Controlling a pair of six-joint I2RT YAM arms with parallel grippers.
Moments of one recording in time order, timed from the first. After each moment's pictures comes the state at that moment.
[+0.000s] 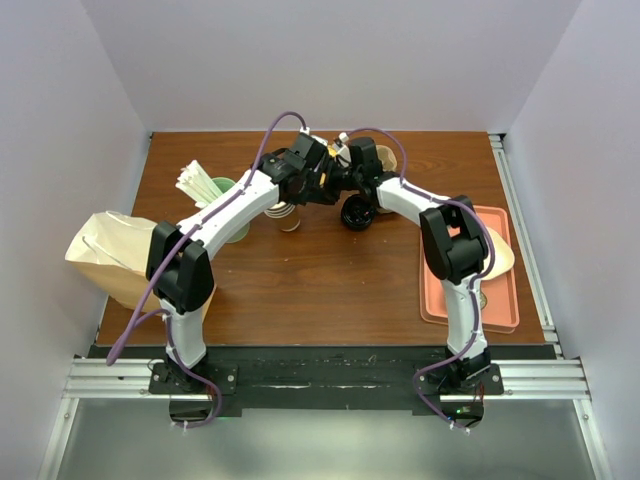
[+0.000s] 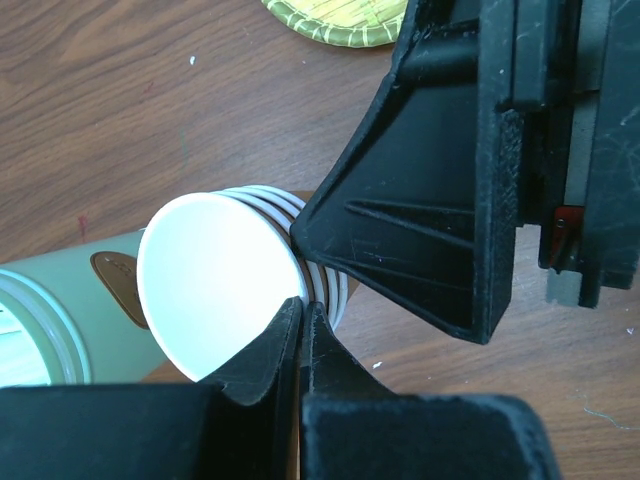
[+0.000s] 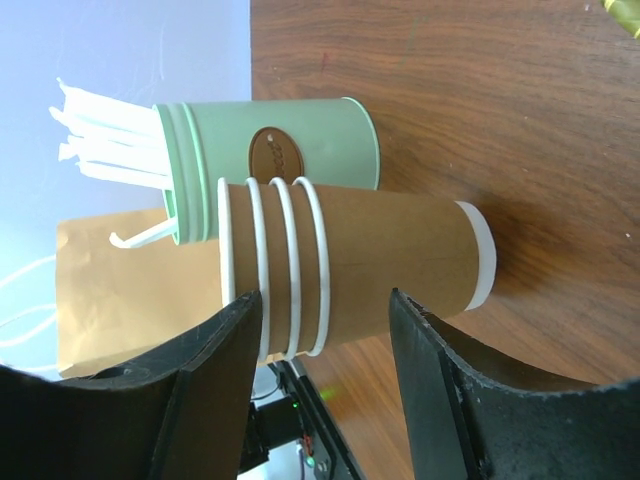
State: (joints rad) left arm -0.62 1.90 1.76 -0.82 -0.39 -0.13; right arm 0.46 2.17 1.62 0.04 -0.68 0.98
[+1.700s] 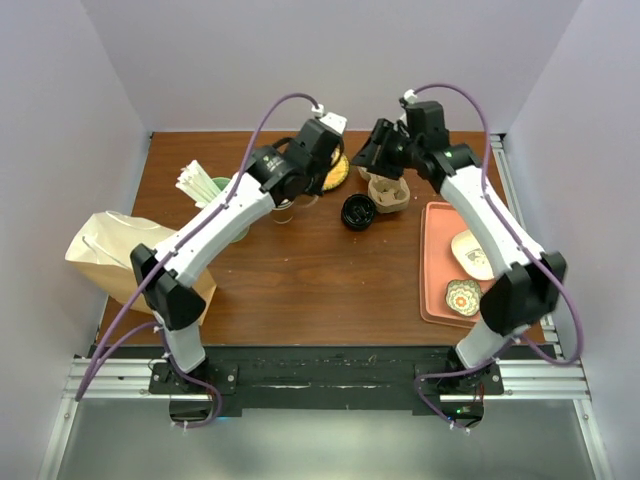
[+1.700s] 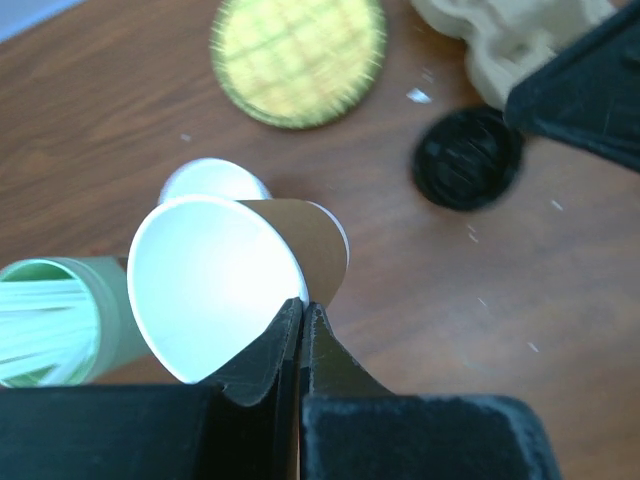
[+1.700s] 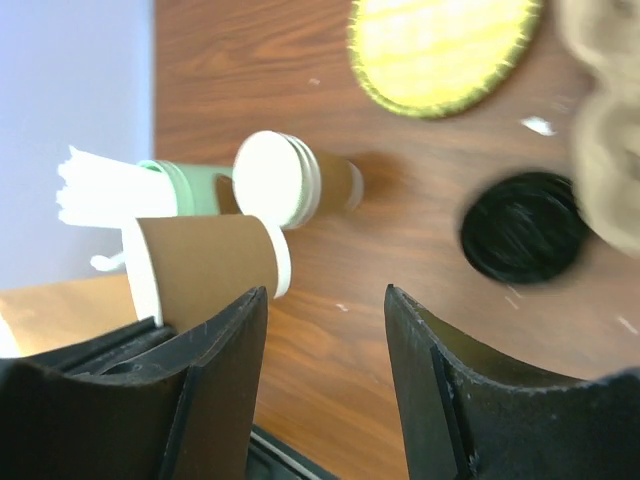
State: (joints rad) left arm -0.76 1.81 2.01 -0.98 -0.44 -0.19; right arm 0.36 1.69 1.70 -0.60 -0.25 0.68
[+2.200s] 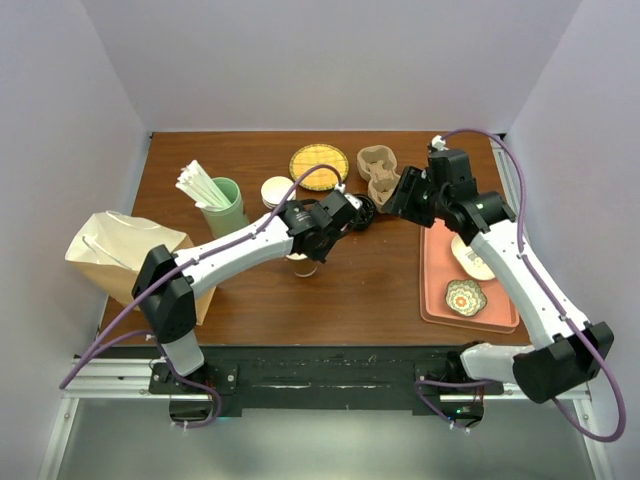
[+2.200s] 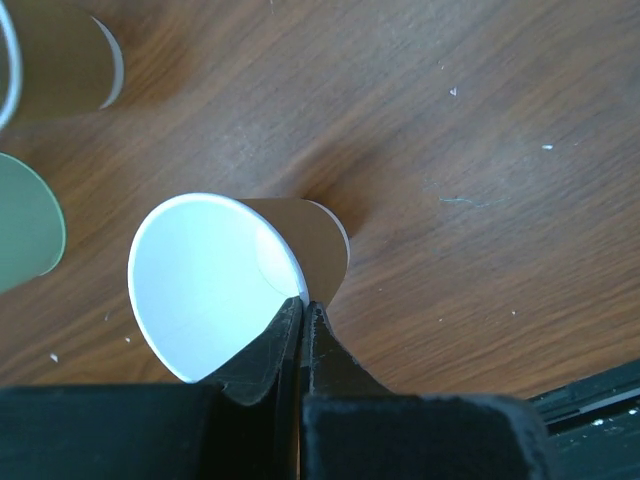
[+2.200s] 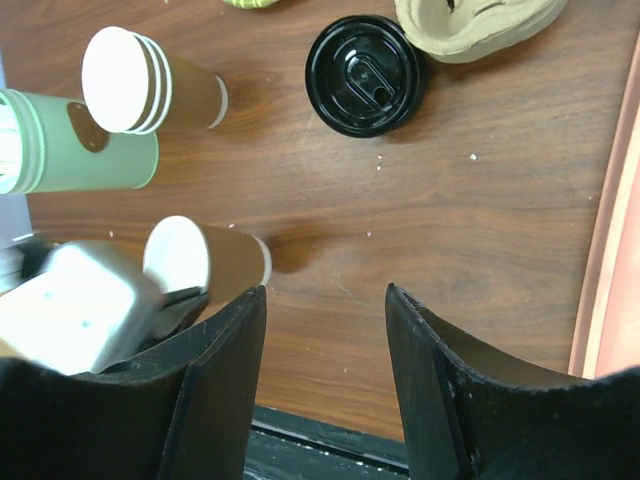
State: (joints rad) left arm -0.92 1.73 1.51 -0.90 -0.33 -0.23; right arm 0.37 1.27 1.32 -0.77 -0.03 0.64
